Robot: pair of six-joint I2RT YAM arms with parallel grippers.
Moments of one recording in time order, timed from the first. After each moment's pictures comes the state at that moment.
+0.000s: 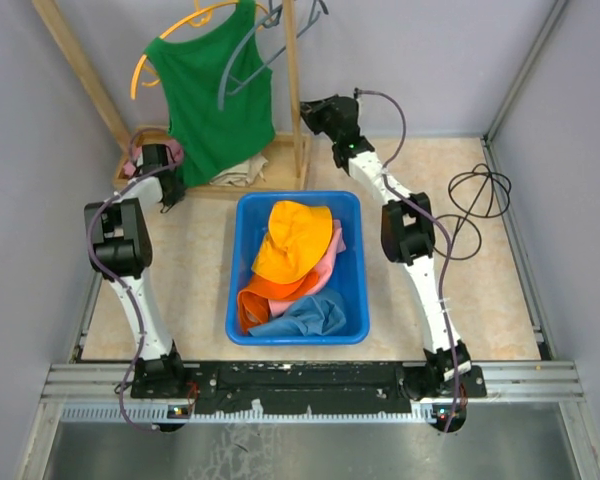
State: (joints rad) left arm 0.10 2.14 1.54 -0.26 -0.14 -0.59; right arm 0.39 2.58 2.37 0.17 -0.07 1.37
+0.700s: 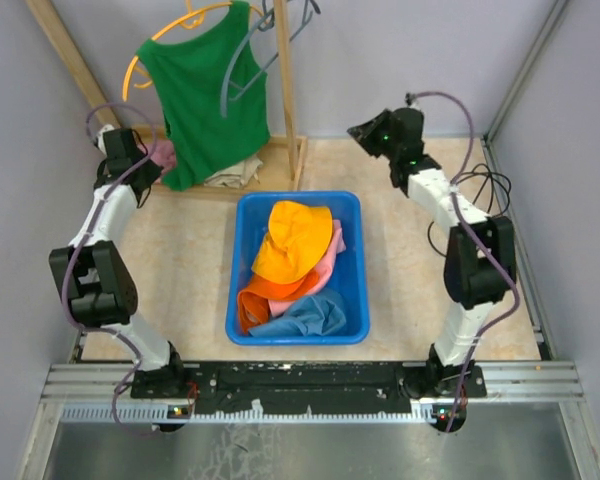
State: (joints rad) left arm 0.14 1.74 1.40 -0.23 -0.15 -0.58; right arm 0.26 1.90 1.51 0.15 -0.16 0.98
